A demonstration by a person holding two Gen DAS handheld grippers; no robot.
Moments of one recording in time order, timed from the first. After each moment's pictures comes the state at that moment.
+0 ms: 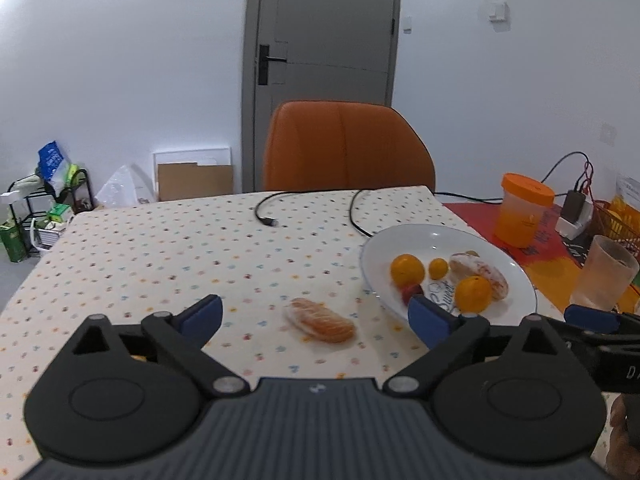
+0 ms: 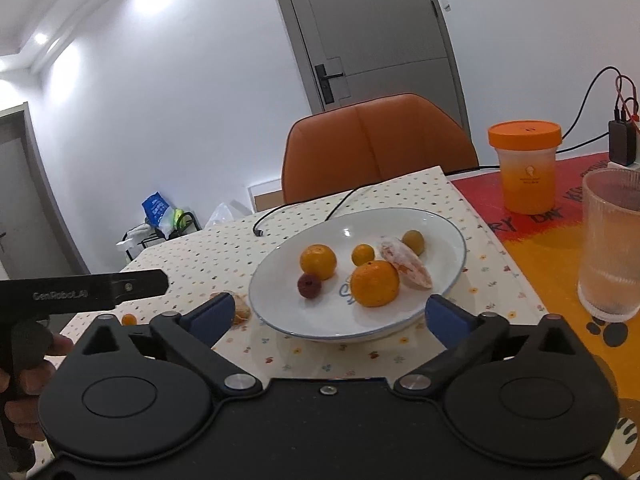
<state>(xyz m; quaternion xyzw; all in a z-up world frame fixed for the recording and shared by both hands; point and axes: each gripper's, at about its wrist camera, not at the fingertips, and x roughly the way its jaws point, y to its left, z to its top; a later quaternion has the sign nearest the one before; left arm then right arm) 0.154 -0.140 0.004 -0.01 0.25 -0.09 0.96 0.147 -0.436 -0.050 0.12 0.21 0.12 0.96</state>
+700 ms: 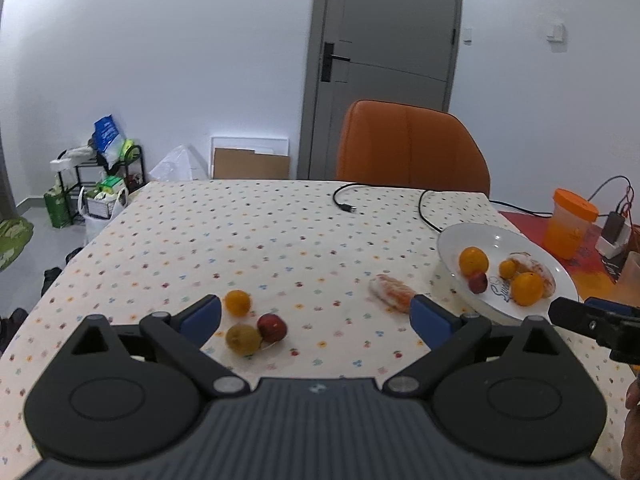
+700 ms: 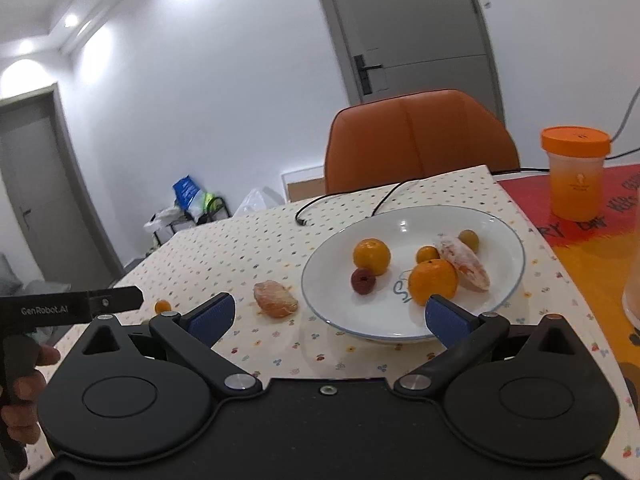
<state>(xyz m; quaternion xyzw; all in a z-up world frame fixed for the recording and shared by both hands) 0.124 -0.082 -0.002 -0.04 0.26 -0.02 0.96 0.151 -0.404 -0.042 0.10 0.22 0.17 0.96</state>
